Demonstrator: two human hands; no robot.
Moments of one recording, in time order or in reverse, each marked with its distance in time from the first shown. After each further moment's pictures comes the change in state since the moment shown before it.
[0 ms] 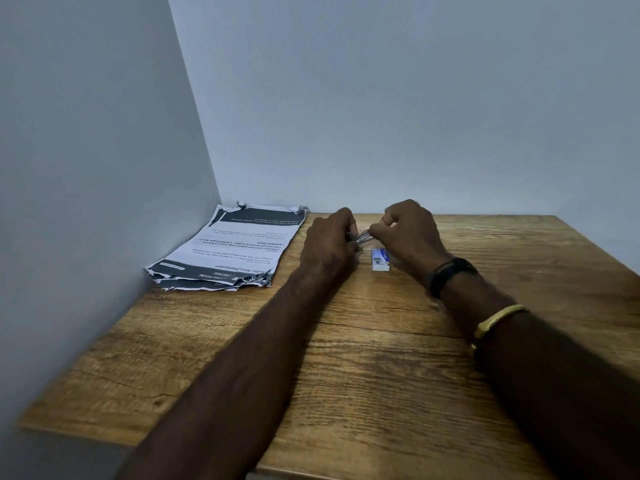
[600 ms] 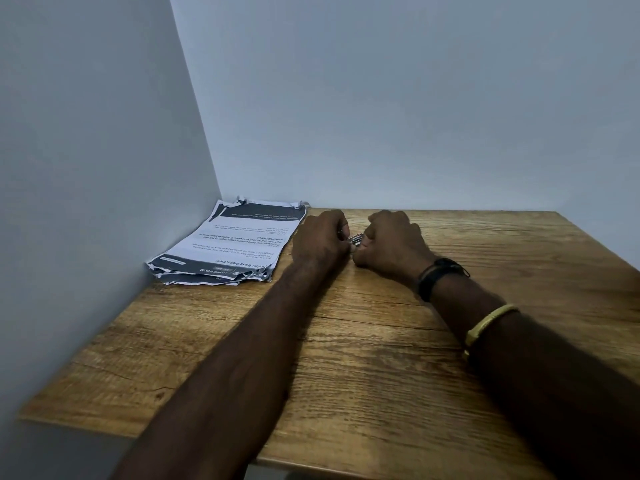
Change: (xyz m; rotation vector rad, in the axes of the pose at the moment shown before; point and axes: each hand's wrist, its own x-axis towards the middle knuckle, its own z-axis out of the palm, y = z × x) left_hand -0.001 -0.005 -0.008 0.125 -0.006 -0.124; right_hand -0.017 -0.019 0.009 -0.335 -0.230 -0.090
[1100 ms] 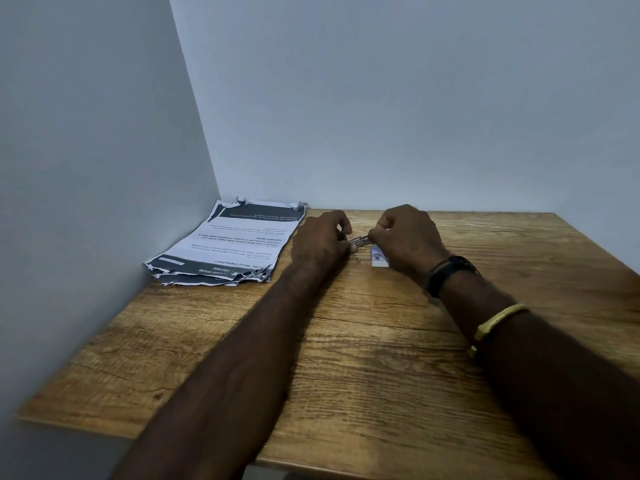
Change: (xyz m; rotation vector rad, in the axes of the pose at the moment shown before) left_hand -0.002 0.001 -0.002 -0.033 -0.046 0.003; right_hand 0.000 0.013 -0.009 0.242 0.163 0.128
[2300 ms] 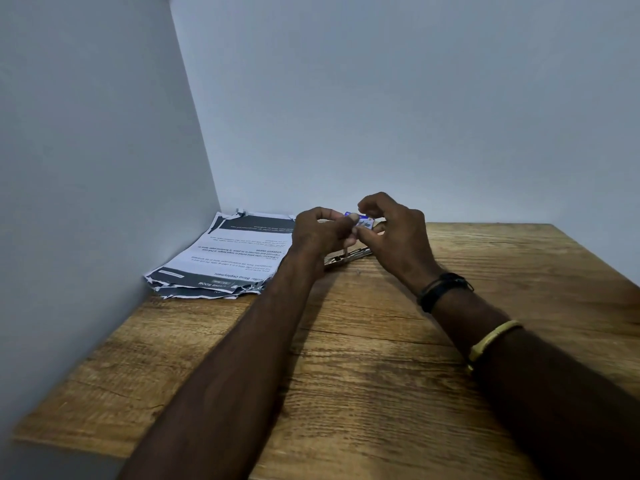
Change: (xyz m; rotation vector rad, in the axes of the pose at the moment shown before) left_hand 0.009 0.020 -0.017 -1.030 0.041 -0.280; right_hand 0.004 -0.006 0.005 0.209 0.219 -0.401
